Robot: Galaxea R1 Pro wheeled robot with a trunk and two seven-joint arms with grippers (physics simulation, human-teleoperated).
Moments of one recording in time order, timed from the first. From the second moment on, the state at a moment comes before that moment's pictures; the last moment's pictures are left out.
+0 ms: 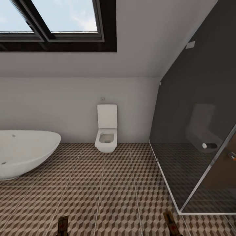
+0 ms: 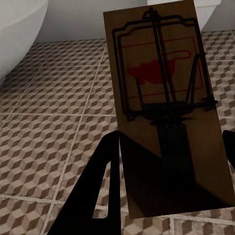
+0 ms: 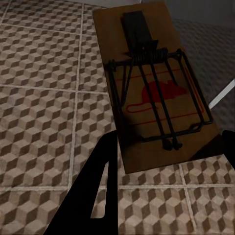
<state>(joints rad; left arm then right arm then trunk) -0.29 0.04 -0.27 0.07 0.24 -1.04 0.19 -0.28 -0.02 -0.10 -0.03 0.26 -0.82 -0.26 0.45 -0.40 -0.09</state>
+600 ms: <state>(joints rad) -0.29 0.04 -0.27 0.07 0.24 -1.04 0.19 -0.28 -0.02 -0.10 -0.02 0.26 -0.82 -0.25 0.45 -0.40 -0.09</state>
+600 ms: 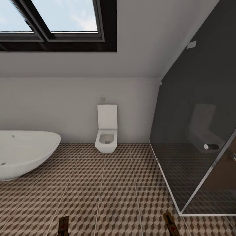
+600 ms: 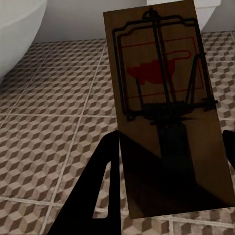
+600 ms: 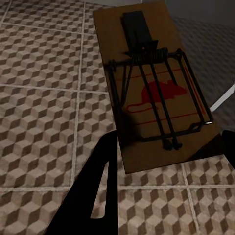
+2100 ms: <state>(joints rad) -0.29 0.04 -0.27 0.07 0.24 -1.04 0.19 -0.28 -0.02 -0.10 -0.02 0.26 -0.82 -0.25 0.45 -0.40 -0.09</state>
